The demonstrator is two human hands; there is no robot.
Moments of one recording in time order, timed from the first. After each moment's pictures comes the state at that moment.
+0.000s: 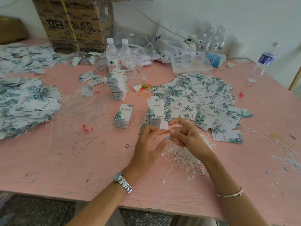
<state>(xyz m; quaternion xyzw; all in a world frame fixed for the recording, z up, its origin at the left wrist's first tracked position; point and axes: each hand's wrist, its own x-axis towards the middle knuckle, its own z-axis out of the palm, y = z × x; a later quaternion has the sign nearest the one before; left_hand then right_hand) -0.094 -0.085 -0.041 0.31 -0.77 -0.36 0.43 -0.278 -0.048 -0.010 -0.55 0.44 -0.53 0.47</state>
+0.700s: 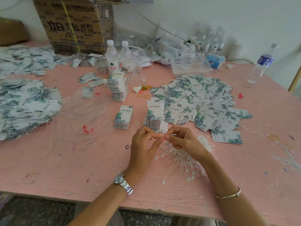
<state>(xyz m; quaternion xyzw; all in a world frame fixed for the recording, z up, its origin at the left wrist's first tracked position) -0.093 -0.089 -0.046 0.32 -0.74 -0.29 0.51 -0.273 -0.049 -0.013 -0.55 0.48 -0.48 0.49</state>
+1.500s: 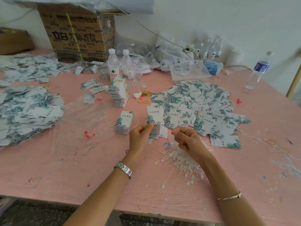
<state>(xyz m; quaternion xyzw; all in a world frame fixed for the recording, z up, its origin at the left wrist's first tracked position) -0.110 -0.132 -0.023 0.48 -0.50 -0.56 0.46 -0.284 -0.052 -0.010 -0.46 0.47 -0.56 0.50</state>
